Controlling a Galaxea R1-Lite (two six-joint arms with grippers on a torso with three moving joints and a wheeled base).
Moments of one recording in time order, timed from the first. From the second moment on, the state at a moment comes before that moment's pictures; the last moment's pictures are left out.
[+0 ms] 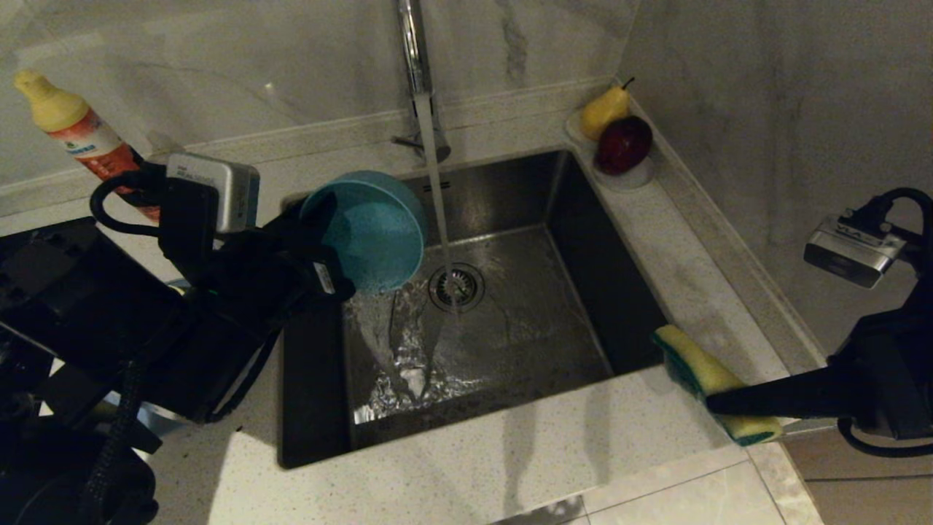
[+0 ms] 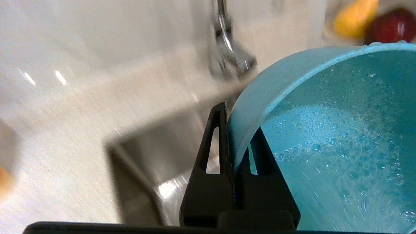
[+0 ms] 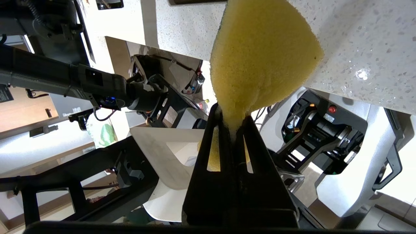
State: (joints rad) left arm -0.49 1.64 -0.57 -1.47 0.22 0.32; right arm 0.40 1.29 -1.09 0.47 0.65 0.36
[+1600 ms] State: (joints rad) left arm -0.50 1.43 -0.92 -0.39 0.17 -0.06; right arm 0.63 1.43 -1.41 0.61 0.65 0.43
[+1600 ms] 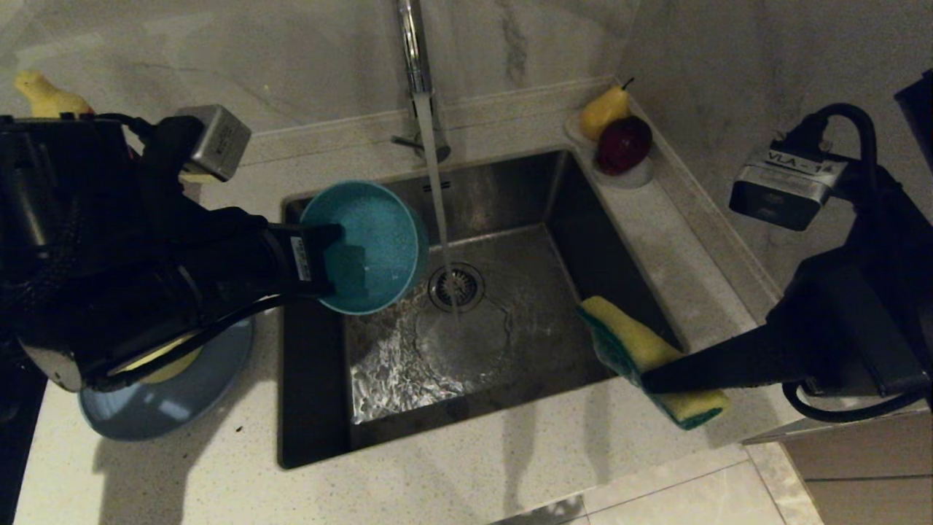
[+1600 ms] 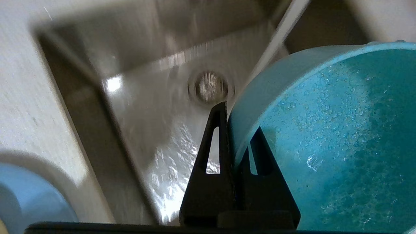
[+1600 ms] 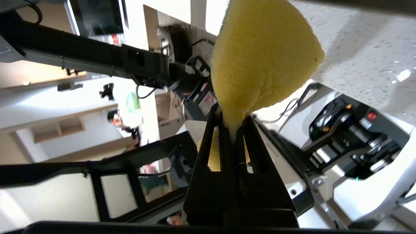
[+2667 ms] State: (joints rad) left arm -0.65 1.69 -0.82 -0.88 0.39 0.12; right arm 0.69 1.76 -1.86 0.80 0.74 0.51
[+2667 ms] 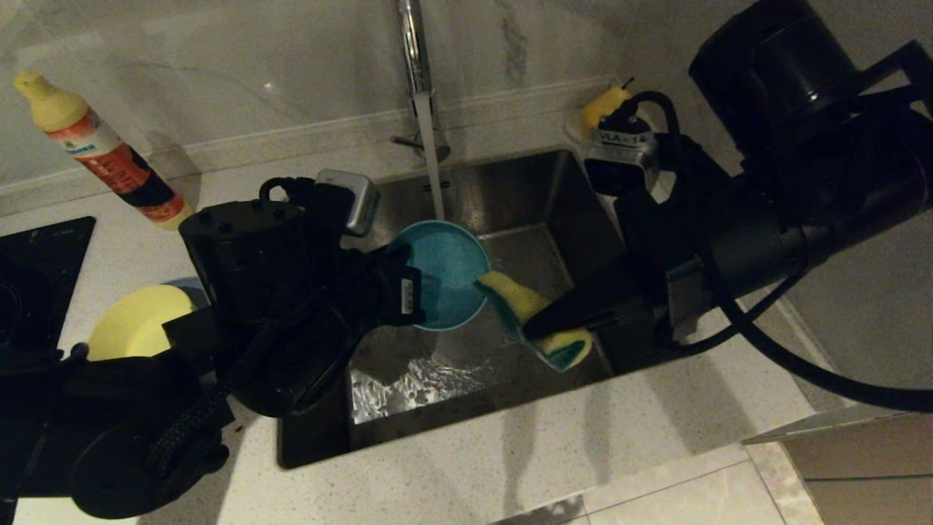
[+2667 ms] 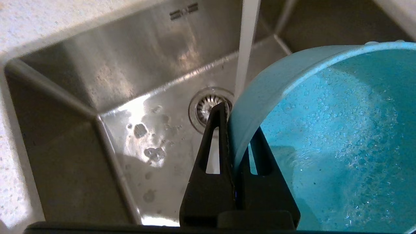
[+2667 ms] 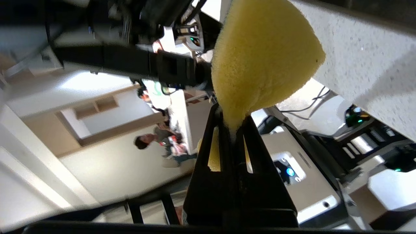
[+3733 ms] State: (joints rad) left arm -0.72 1.71 -0.76 -1.01 0.38 0.11; right arm 0.69 1.94 -1.93 0.70 0.74 0.64
